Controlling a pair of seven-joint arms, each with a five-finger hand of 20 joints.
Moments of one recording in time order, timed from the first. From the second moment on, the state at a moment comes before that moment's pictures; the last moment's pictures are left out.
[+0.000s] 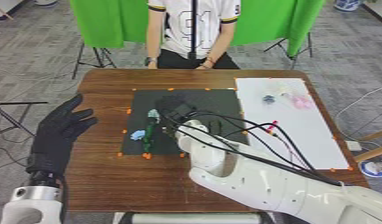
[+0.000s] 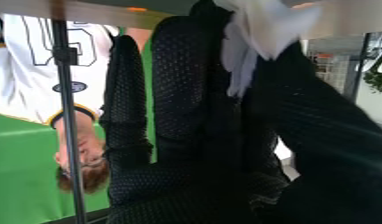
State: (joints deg) left arm 136.1 -49.7 -98.1 -133.4 44.1 24.9 17.9; right arm -51.0 -68.9 17.8 -93.2 -136.6 -4.0 36.5
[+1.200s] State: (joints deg) left arm 138.5 -48.7 -98.7 -133.7 42.9 26.0 20.3; right arm -51.1 -66.8 22.5 -102.2 -133.7 -12.1 36.2
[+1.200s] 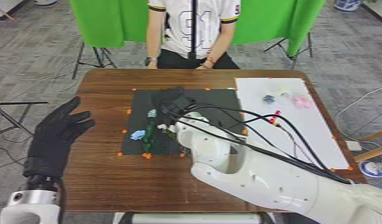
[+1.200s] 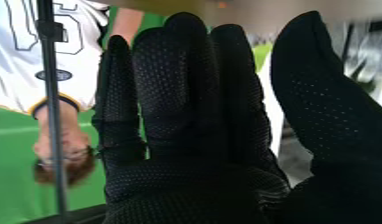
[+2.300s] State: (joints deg) left arm 145.6 -52.4 -104.2 -133.7 43.9 23.1 22.2; right arm -106.3 -60.6 88.3 -124.7 -77.1 12.1 16.7
